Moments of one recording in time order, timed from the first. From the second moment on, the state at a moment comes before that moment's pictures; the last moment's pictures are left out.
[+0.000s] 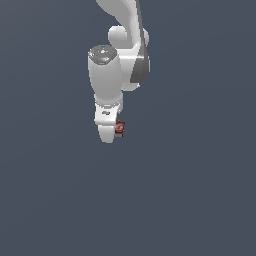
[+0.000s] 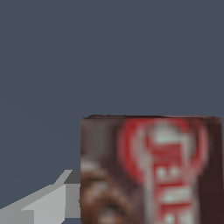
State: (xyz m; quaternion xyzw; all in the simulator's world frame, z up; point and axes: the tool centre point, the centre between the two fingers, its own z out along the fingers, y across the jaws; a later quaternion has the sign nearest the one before) arm -0.029 -0.061 0.190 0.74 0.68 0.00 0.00
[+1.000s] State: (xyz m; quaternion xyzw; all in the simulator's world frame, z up) arm -0.095 -0.068 0.329 0.73 0.68 0.00 0.00
